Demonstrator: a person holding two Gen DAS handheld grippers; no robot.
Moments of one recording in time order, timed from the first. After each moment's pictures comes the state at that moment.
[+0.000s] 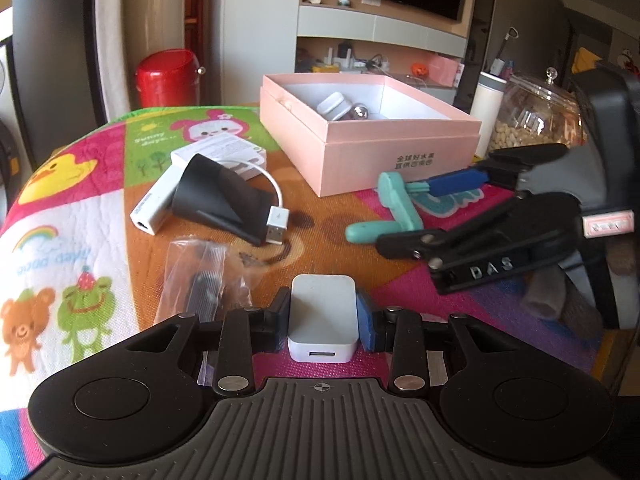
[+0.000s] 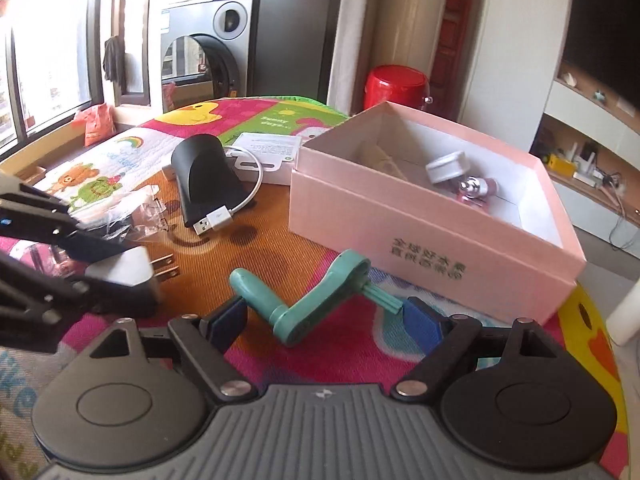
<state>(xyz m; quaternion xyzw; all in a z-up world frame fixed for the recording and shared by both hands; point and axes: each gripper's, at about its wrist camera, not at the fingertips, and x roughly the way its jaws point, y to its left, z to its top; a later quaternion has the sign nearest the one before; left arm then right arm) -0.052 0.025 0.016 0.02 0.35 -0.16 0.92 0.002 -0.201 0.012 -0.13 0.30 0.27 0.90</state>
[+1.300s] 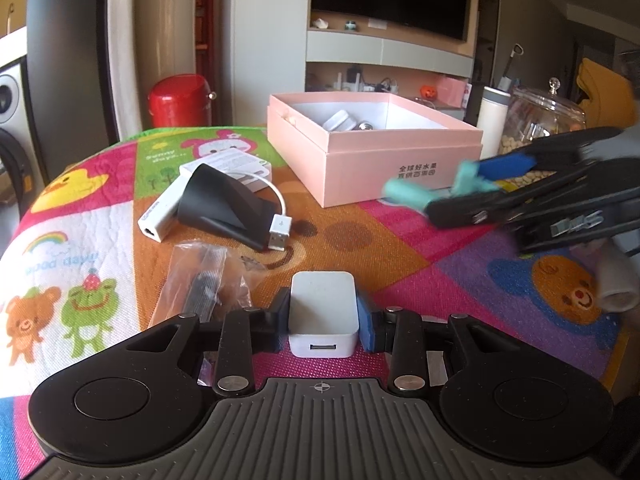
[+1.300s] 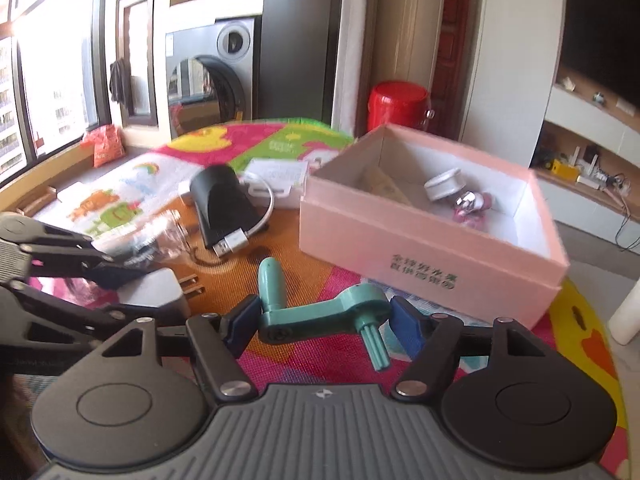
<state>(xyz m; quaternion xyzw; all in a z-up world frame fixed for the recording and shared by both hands) -0.065 0.020 0.007 0.03 0.31 -0.14 0.94 -0.024 -0.220 0.035 -0.10 0.28 0.28 0.91</state>
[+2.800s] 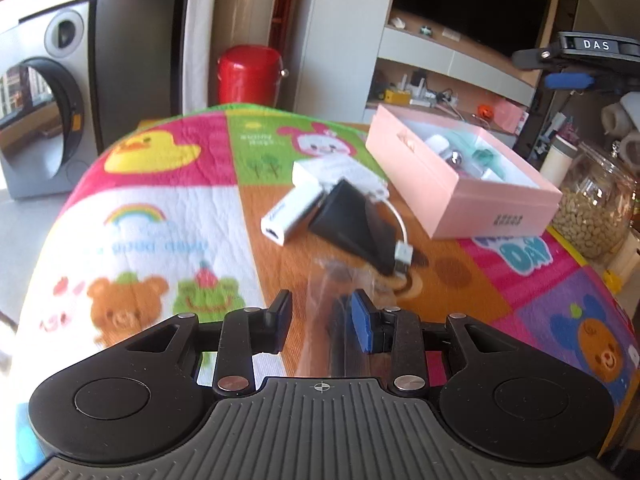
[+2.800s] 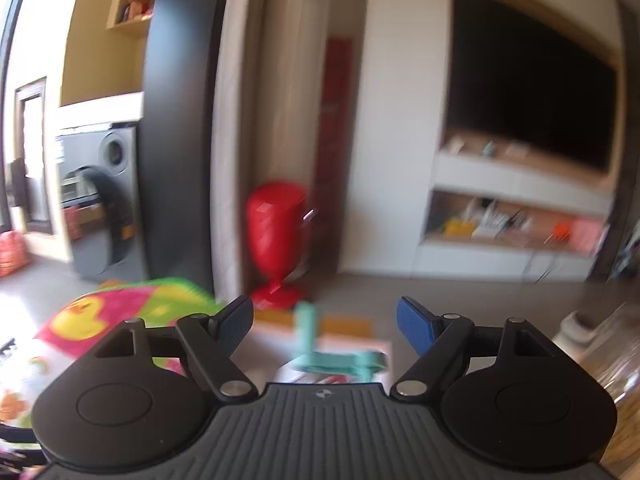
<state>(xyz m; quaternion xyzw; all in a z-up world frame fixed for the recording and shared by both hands) -0.038 0.101 0.030 -0.06 0.34 -0.08 0.93 0.075 -0.239 0.164 -0.03 0.21 0.15 0.97</state>
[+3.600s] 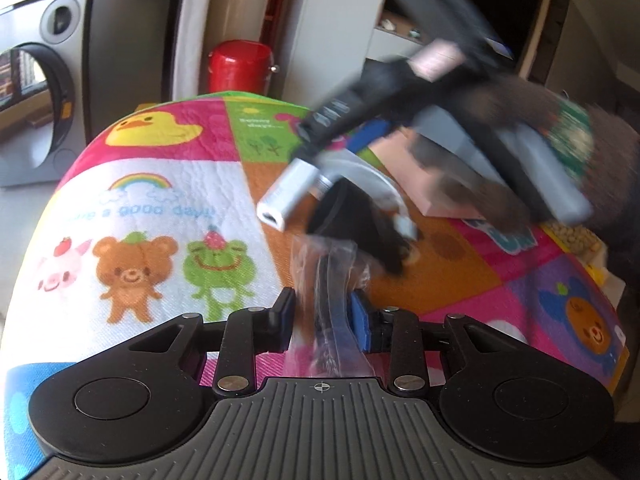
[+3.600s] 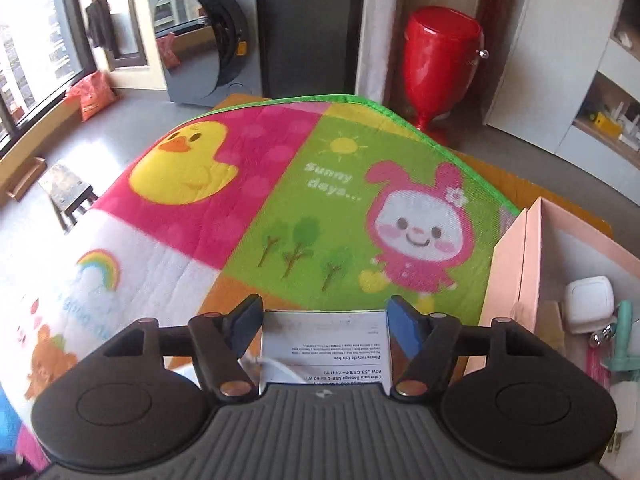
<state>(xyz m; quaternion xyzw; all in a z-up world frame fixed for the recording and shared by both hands) -0.060 0.121 0.017 -0.08 0.34 -0.09 0.93 0.142 -0.024 0.053 -0.14 0.42 0.29 0.85</state>
